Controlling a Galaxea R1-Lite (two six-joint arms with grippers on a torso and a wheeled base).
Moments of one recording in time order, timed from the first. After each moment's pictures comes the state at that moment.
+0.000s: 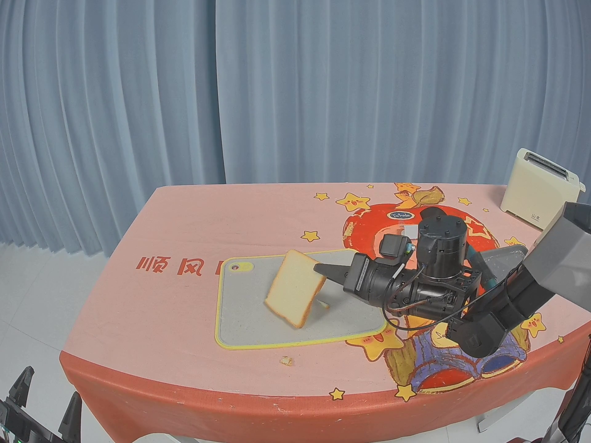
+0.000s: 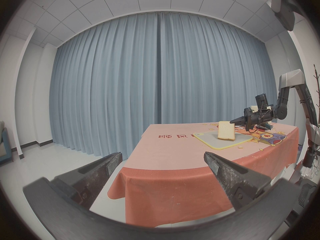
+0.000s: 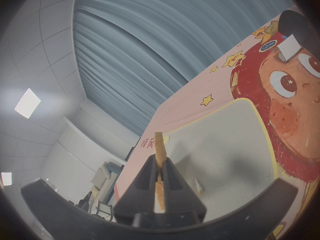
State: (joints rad) left arm 0.00 0.05 -0.02 0.00 -0.01 0.01; right arm 0.63 2.09 -0.80 -1.03 0.29 0.85
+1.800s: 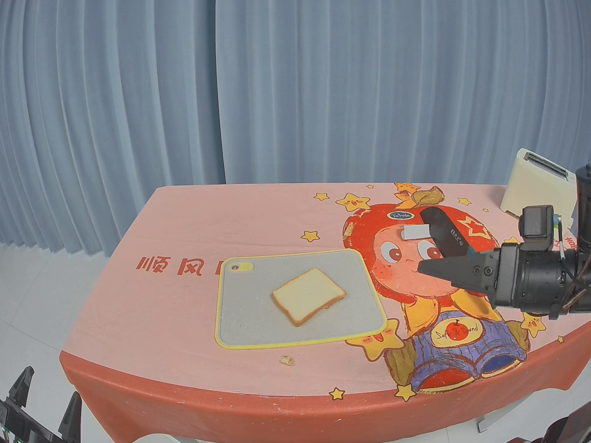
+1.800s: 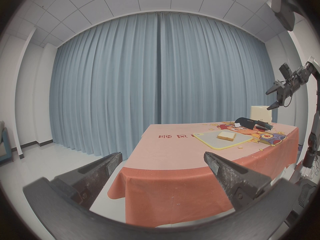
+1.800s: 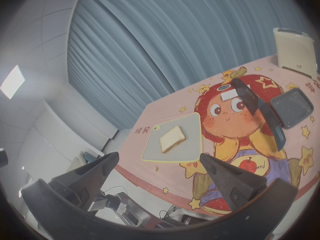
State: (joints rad) left arm 0.00 0.05 -0.02 0.00 -0.01 0.01; right arm 0.65 1.32 -0.78 -0.07 0.12 0.66
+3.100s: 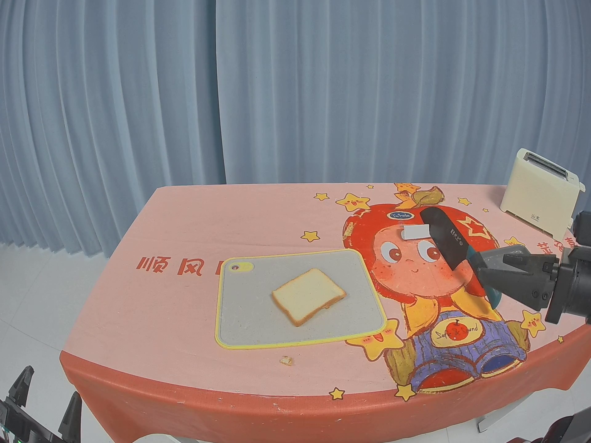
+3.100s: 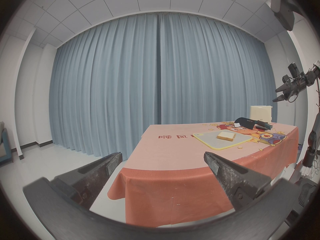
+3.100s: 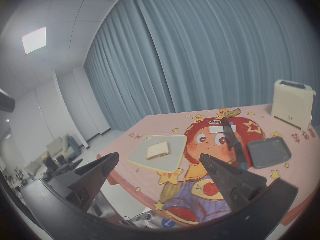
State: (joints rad) left arm 0.00 0.05 -0.02 0.00 -0.02 0.02; right arm 0.55 1.09 -0.66 -0.09 0.12 0.30
